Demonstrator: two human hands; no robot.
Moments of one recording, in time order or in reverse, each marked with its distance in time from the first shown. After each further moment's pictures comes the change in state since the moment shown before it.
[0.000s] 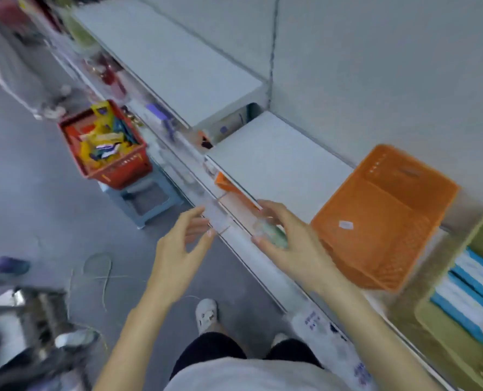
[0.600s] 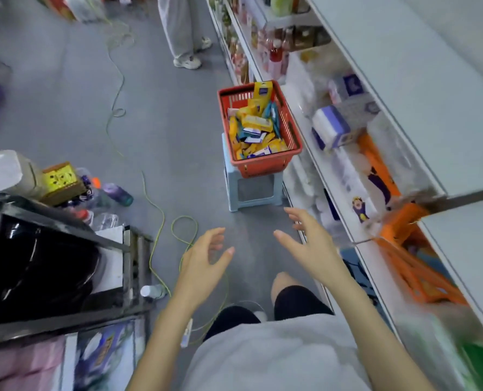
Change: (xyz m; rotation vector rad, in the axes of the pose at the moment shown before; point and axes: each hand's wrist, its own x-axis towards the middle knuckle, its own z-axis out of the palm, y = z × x) left_hand 0.069 -0.230 -0.295 -0.040 0.307 -0.401; right_hand 0.236 -0.161 0.320 0.014 -0.330 -0.007
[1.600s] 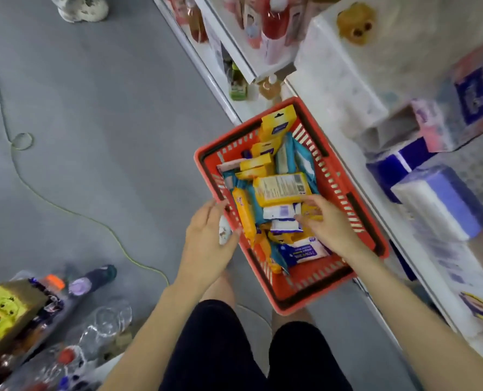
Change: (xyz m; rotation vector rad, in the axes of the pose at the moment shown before) left_hand 0.660 0.005 -0.029 0.453 -0.367 0.139; right_hand 0.605 0.046 0.061 -0.017 -0.029 0.539
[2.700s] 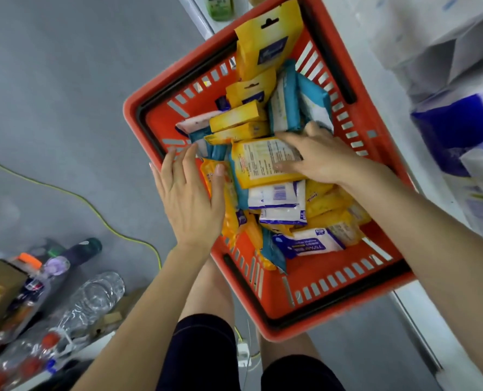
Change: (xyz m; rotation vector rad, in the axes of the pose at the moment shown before) left_hand 0.101 -0.045 0.122 0.213 0.404 -0.030; right_hand 0.153 0.031 0.011 -0.625 -0.346 -0.100
